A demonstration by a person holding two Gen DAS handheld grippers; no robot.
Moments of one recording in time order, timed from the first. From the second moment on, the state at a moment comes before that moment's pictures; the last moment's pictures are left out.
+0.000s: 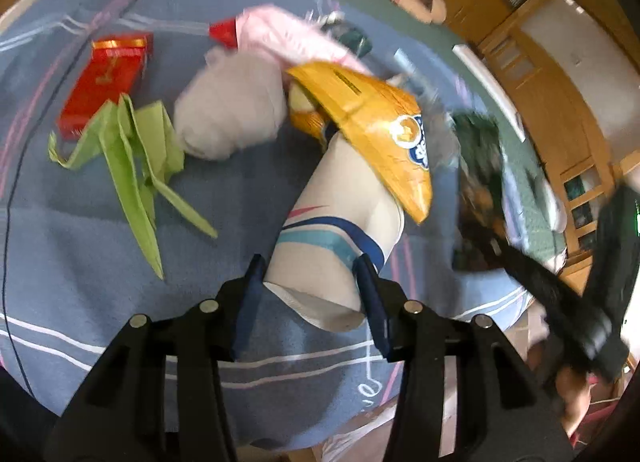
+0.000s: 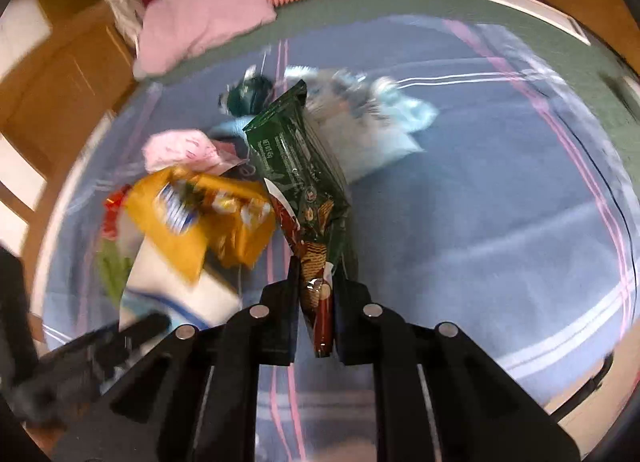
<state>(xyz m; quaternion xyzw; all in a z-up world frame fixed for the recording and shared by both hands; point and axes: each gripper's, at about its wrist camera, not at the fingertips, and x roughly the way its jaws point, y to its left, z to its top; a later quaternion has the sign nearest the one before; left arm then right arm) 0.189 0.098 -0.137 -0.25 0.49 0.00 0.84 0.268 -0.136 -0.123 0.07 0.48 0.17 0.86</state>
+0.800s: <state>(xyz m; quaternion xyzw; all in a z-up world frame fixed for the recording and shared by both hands) 0.116 0.099 -0.100 -0.24 0.37 -0.01 0.90 0.157 -0.206 -0.085 0.09 0.44 0.14 0.88</state>
